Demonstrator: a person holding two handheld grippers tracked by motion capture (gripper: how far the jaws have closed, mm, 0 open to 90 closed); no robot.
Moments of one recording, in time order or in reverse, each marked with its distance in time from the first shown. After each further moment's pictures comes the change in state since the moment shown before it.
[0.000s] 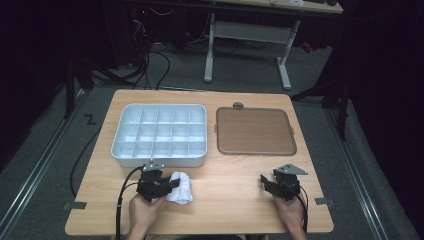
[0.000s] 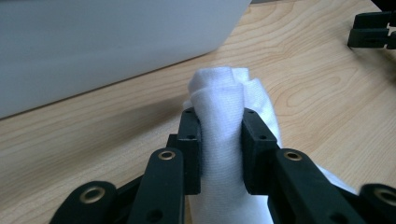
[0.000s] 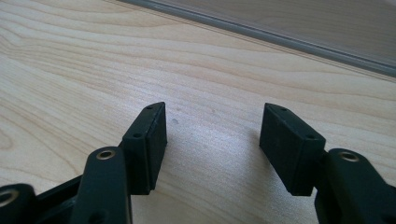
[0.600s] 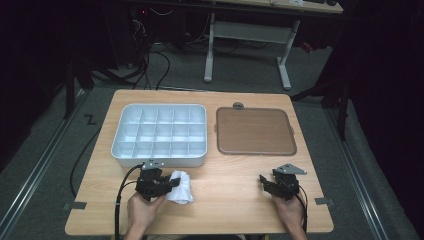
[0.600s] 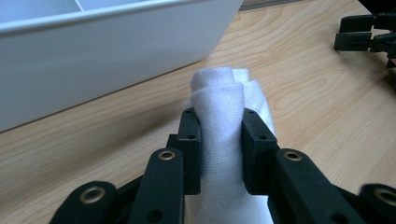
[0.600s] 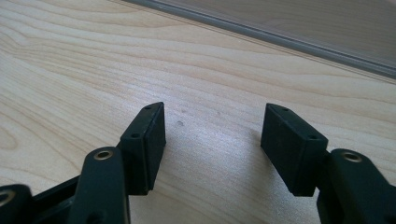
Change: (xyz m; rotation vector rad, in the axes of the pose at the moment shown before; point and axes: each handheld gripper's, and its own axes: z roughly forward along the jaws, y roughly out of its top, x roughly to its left) left arm -0.011 0.007 -0.009 0.010 -0.017 0.020; right arm 0.001 0.001 0.001 0.002 0.009 -0.011
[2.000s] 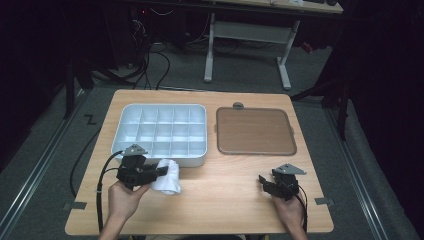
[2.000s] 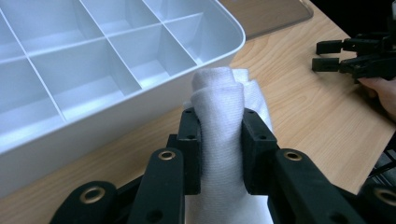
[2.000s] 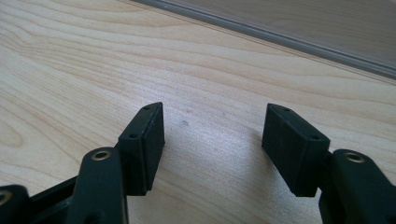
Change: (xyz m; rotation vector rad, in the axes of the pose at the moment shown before) left arm -0.007 0.061 -0.036 -0.005 -0.058 0.035; right arm 0.001 0.000 0.000 0.001 0.012 -0.011
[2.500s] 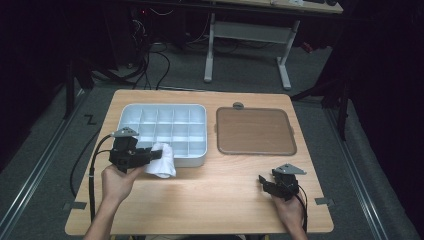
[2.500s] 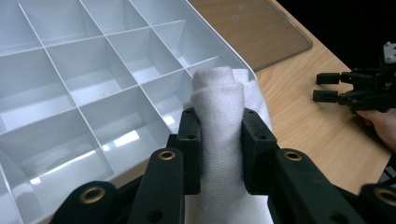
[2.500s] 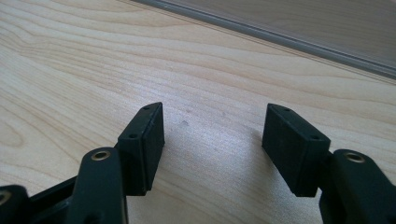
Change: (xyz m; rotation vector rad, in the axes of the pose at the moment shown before) left arm 0.004 0.043 0.007 -0.042 -0.002 -0.019; right arm 0.000 0.000 0.000 0.000 0.000 0.000
